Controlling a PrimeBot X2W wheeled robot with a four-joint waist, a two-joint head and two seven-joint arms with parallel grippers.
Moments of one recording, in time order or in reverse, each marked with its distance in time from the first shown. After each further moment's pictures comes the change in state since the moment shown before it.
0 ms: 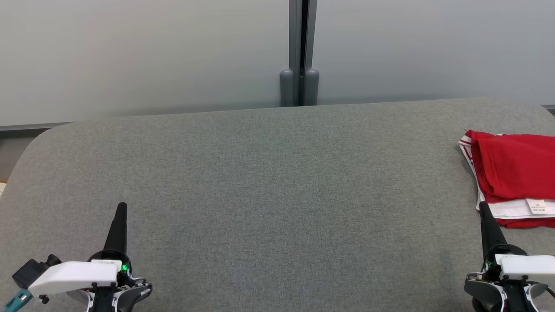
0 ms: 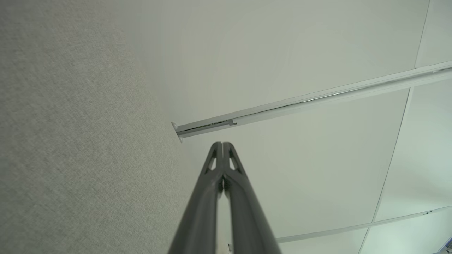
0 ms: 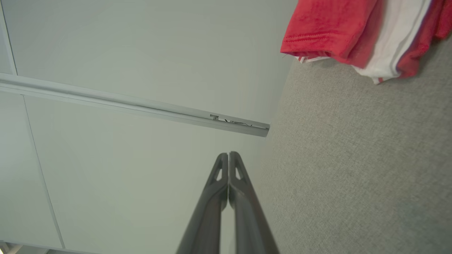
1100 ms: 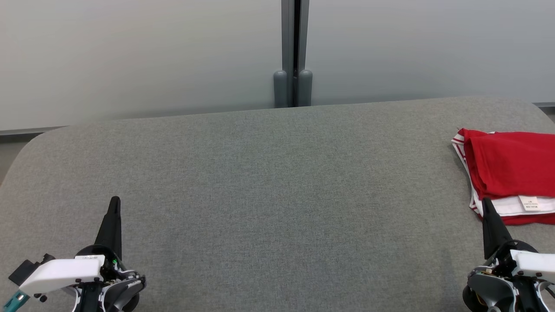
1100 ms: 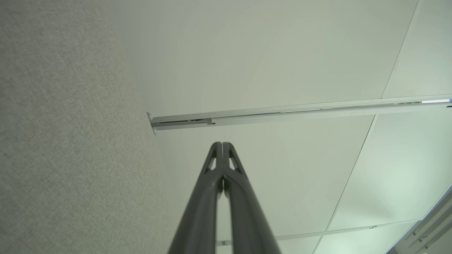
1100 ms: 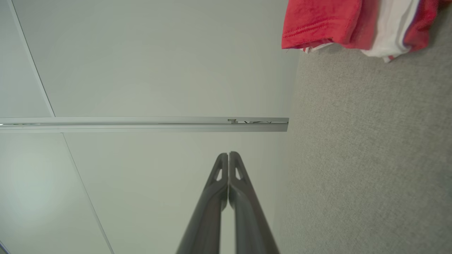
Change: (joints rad) left arm -0.026 0.000 0.038 0.012 -0.194 -0.012 0.062; right arm -0.015 -0.001 -0.022 -0.001 0.224 0.000 0.060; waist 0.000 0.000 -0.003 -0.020
